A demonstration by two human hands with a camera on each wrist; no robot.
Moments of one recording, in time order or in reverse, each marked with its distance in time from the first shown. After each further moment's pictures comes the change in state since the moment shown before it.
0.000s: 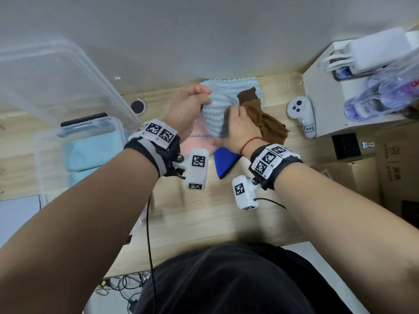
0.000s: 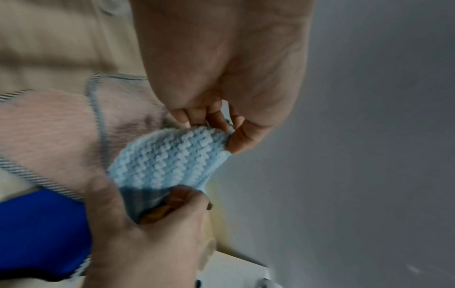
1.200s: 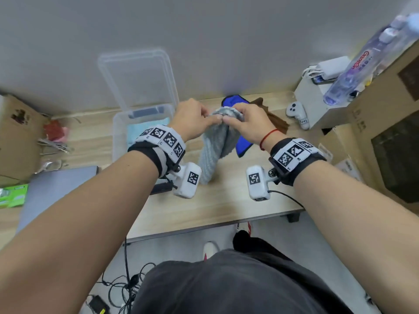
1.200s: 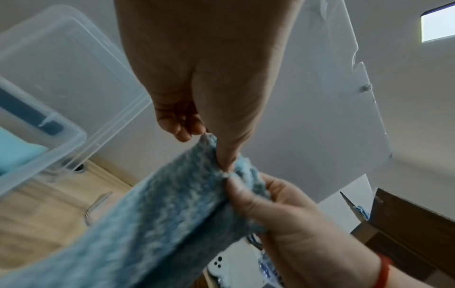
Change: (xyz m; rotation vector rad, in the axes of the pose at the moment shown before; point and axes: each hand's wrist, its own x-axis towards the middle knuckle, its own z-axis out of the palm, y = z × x) left_hand -0.224 -0.009 -0.110 1.110 0.102 0.545; right_hand -0.202 -0.107 -0.026 0.309 0.287 -0.362
